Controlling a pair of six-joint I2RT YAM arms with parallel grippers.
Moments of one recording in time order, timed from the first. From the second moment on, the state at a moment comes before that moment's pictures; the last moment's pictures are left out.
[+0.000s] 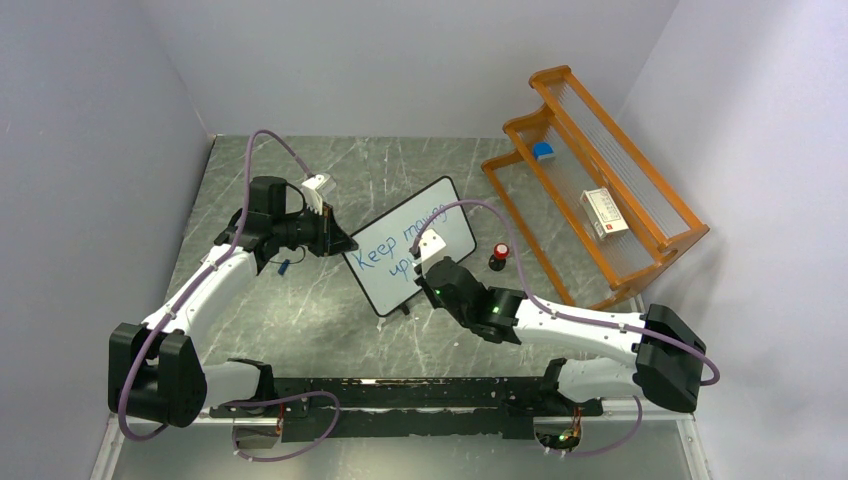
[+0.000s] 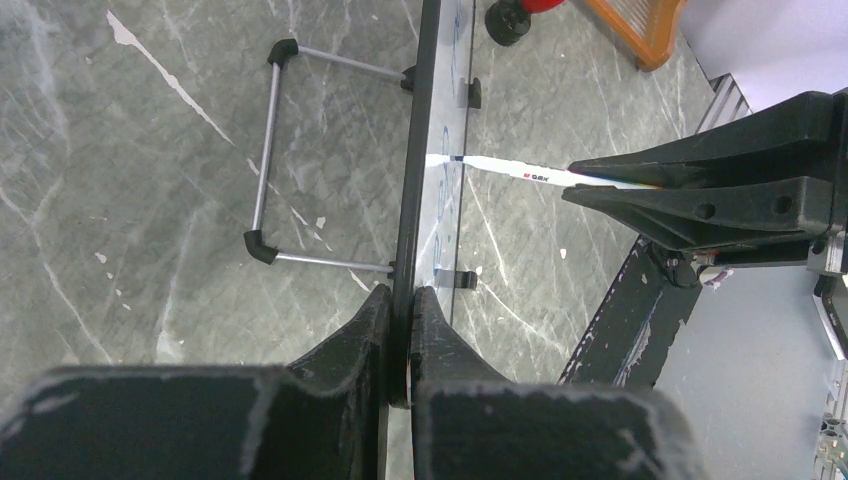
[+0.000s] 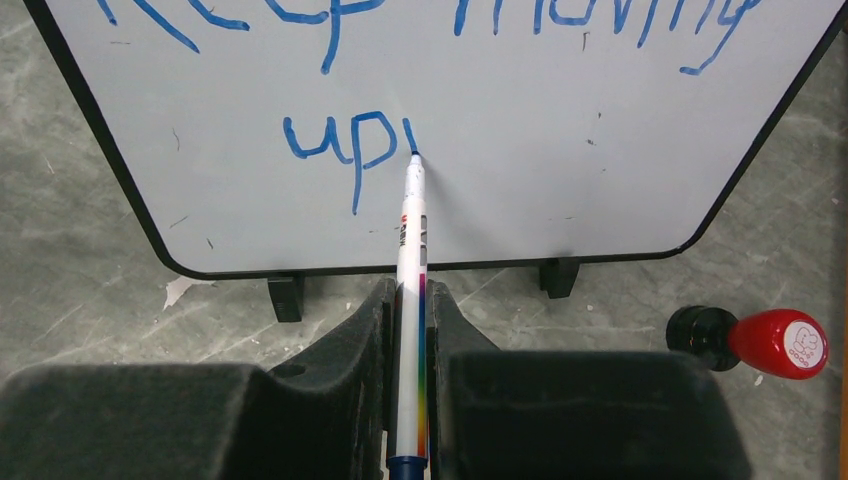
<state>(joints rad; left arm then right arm) -0.22 1.25 0.86 -0.29 0.77 -0.08 1.09 1.23 0.69 -0.04 0.49 0.12</state>
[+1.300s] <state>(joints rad) -0.22 1.25 0.86 -0.29 0.77 -0.08 1.05 1.22 0.71 -0.02 0.48 0.10</state>
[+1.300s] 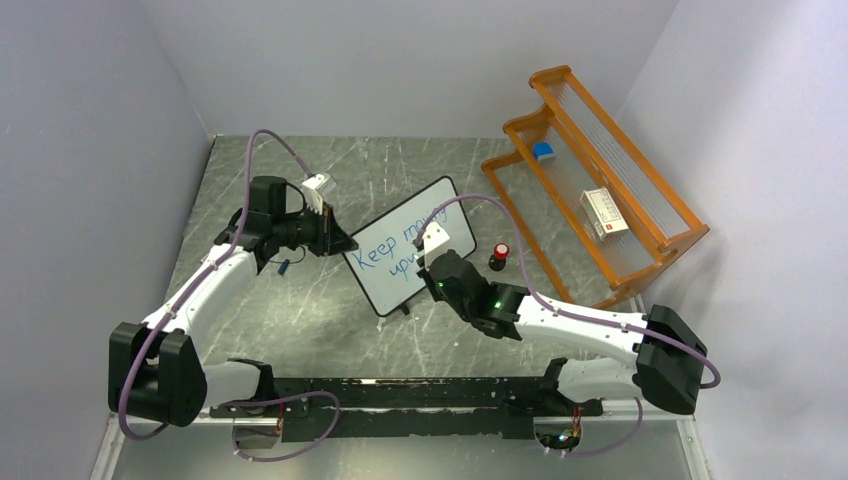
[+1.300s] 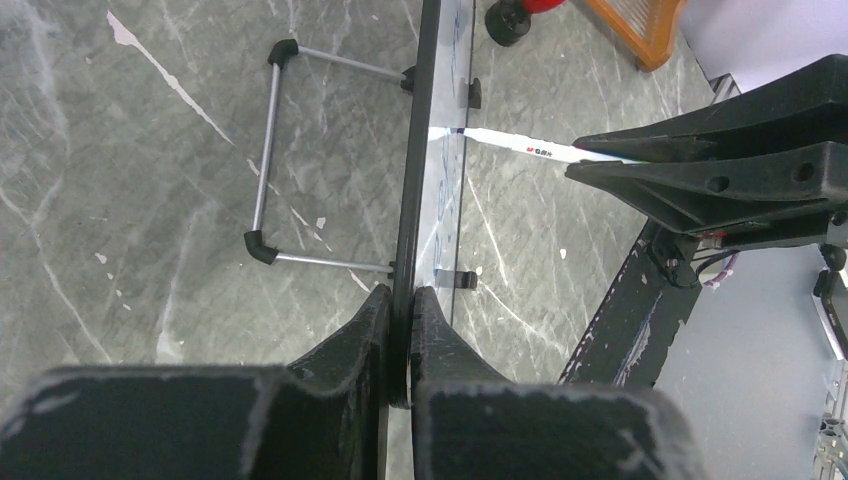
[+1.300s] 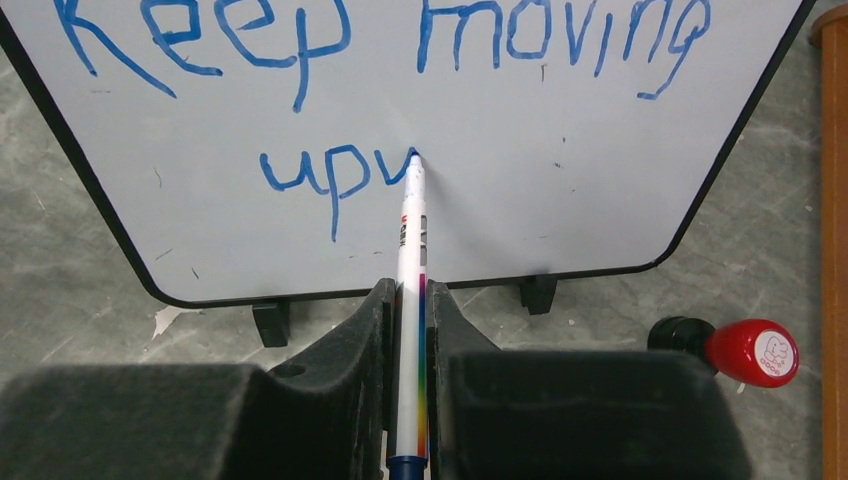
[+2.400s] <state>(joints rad) -0.22 1.25 0.86 -0.29 0.77 -0.08 1.03 1.23 0.71 0.00 0.49 0.08</state>
